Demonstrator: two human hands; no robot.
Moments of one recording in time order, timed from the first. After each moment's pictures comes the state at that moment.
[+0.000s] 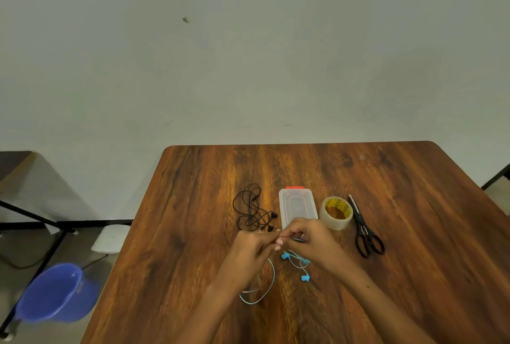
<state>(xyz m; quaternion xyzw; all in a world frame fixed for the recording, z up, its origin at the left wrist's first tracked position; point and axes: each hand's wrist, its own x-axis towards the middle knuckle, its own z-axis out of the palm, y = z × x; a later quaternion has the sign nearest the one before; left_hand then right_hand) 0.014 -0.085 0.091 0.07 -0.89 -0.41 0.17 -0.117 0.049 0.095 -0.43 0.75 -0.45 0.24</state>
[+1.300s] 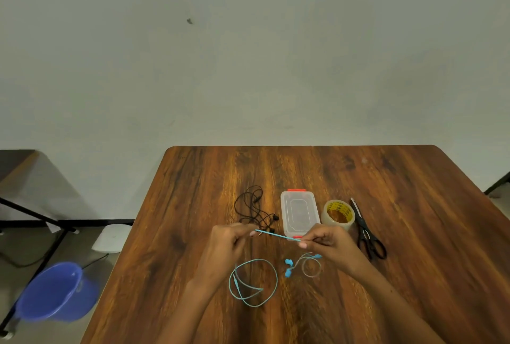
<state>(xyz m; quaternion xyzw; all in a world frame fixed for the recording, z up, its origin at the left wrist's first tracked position) 0.030 -0.120 0.092 0.12 -0.89 -0.35 0.26 -0.141 0.078 0.082 -0.36 0.74 -0.49 0.27</state>
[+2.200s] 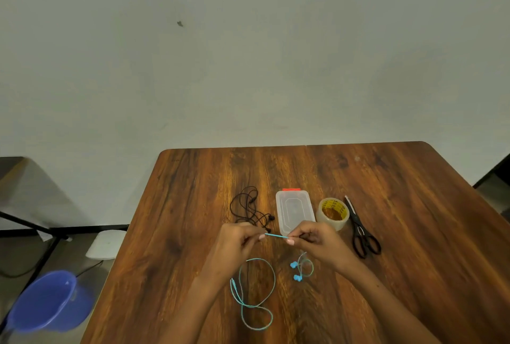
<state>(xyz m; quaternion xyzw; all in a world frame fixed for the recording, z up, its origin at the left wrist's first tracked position) 0.014 -0.108 0.098 0.08 -0.91 -0.35 0.21 -0.131 0.065 0.088 -0.39 0.75 -0.47 0.25</state>
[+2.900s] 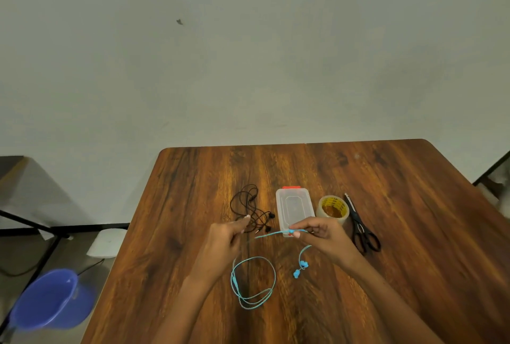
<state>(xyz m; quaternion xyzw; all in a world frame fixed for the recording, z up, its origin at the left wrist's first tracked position) 0.027 -0.122 0.090 0.14 -0.91 -0.34 0.21 -0.132 0.073 0.091 -0.33 0.71 -0.55 0.28</state>
